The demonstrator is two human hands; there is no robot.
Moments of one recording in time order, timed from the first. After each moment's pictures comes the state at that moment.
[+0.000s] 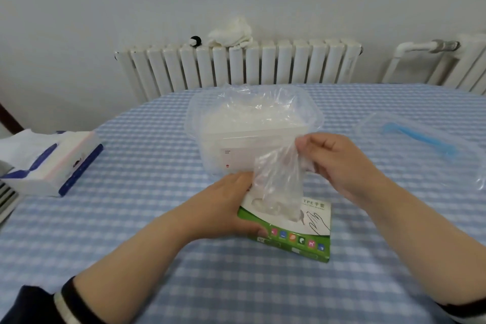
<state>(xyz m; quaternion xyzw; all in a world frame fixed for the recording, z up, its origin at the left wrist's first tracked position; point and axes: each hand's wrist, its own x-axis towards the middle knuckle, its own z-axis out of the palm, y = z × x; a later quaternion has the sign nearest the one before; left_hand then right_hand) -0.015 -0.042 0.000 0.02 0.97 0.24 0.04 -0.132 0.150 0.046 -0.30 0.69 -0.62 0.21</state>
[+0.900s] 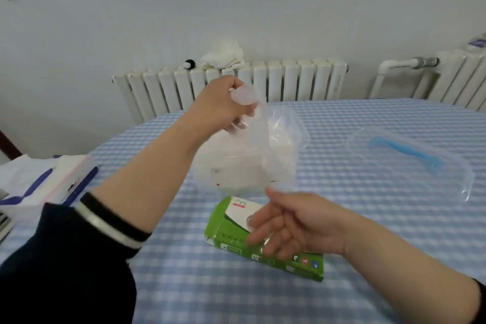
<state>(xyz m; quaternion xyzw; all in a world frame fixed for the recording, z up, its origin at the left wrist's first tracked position) -0.105 -0.050 0.131 -0.09 0.86 0.46 -0.19 -0.101 0.147 0.035 -0.17 0.56 -0.56 0.58</state>
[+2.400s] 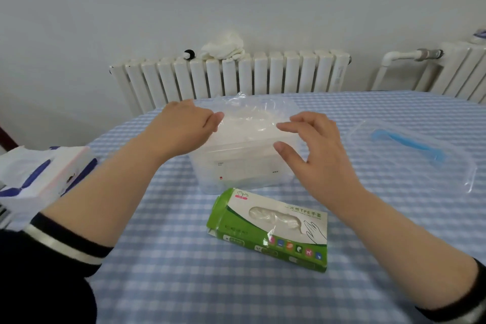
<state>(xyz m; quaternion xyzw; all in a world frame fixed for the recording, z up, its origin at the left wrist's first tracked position) -0.084 -0.110 0.094 -0.08 0.99 -0.05 -0.09 -0.139 0.135 0.035 -0.38 0.81 -0.40 -0.21</state>
